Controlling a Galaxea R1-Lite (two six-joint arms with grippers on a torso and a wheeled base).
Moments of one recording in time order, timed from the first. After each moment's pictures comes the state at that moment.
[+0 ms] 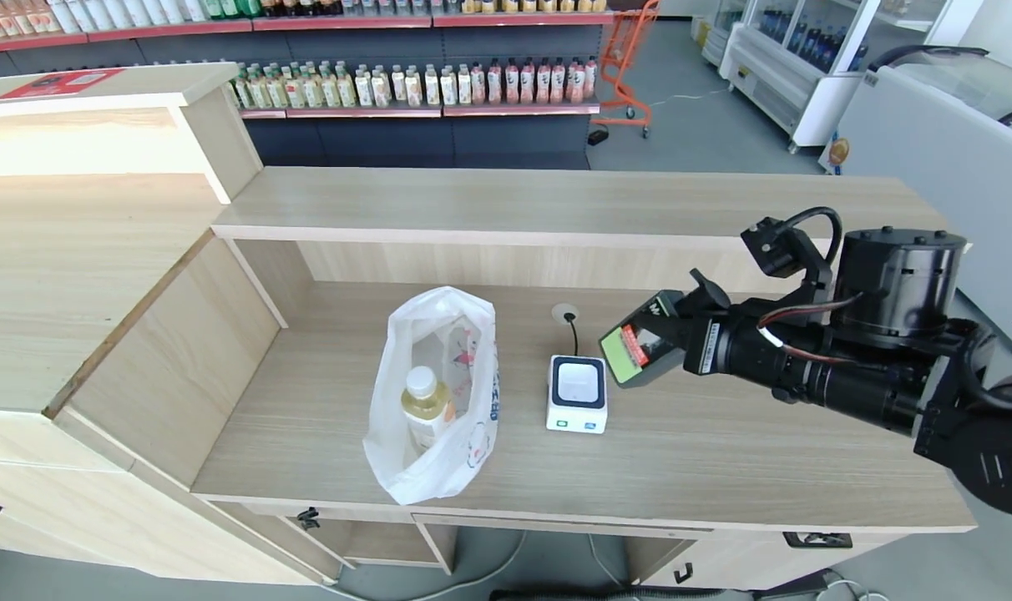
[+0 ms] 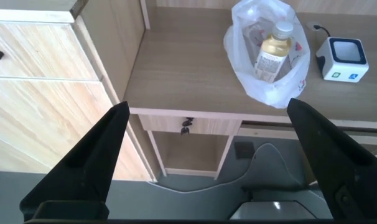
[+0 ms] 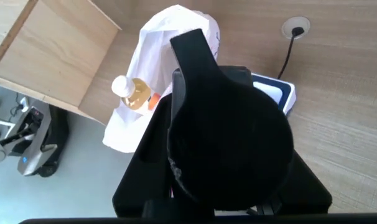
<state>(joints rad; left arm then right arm) 0.00 0.00 0.00 0.00 0.00 0.00 0.46 1.67 -0.78 -0.71 0.15 0.23</state>
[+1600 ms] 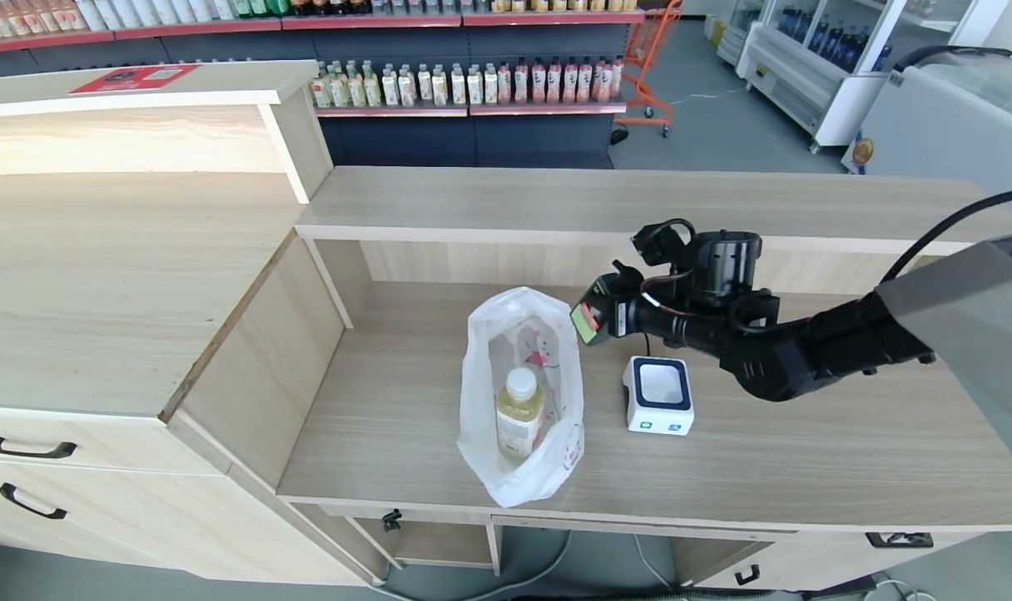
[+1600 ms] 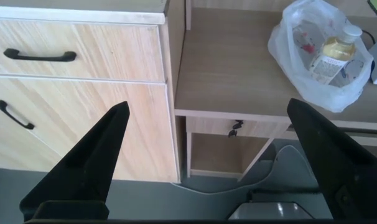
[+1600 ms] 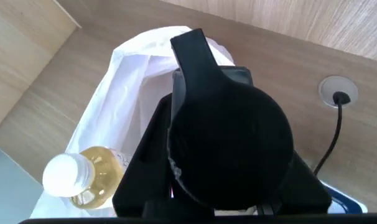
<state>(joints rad) 0.00 0.00 0.00 0.00 0.00 -0.01 0.37 2.18 -1.33 -0.70 0.15 -0.04</state>
